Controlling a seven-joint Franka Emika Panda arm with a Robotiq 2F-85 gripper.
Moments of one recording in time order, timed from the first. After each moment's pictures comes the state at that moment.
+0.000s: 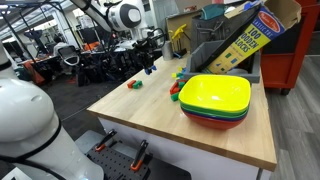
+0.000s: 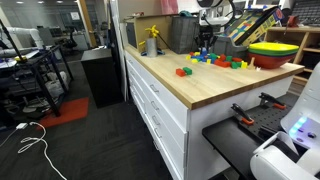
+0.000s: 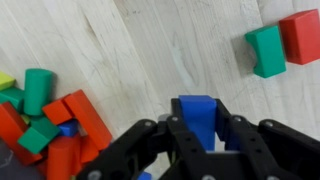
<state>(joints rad) 0.01 0.06 0.01 -2.24 0.04 2.27 0.38</state>
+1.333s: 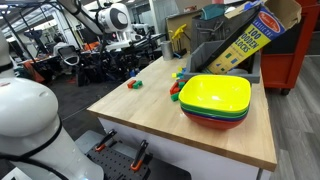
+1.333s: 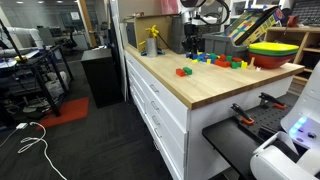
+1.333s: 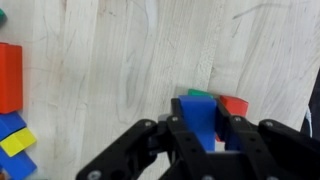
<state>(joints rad) 0.12 0.13 0.10 -2.13 0.00 2.10 0.05</state>
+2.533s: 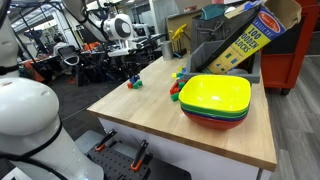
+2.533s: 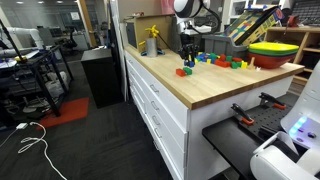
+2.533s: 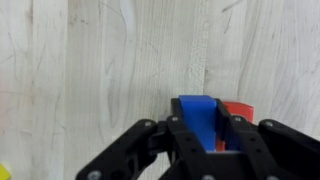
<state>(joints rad) 0.14 0.25 0.10 -2.07 0.01 2.09 0.17</state>
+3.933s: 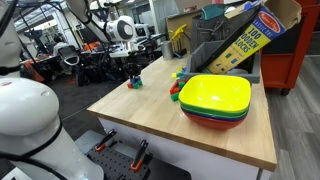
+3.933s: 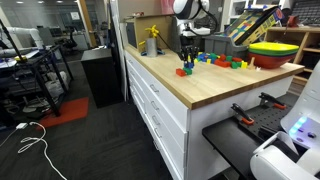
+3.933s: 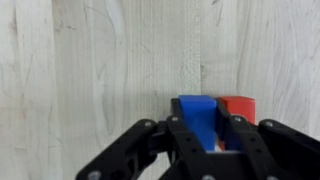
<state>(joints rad) 0.14 0.29 0.09 -2.05 0.05 2.09 0.22</state>
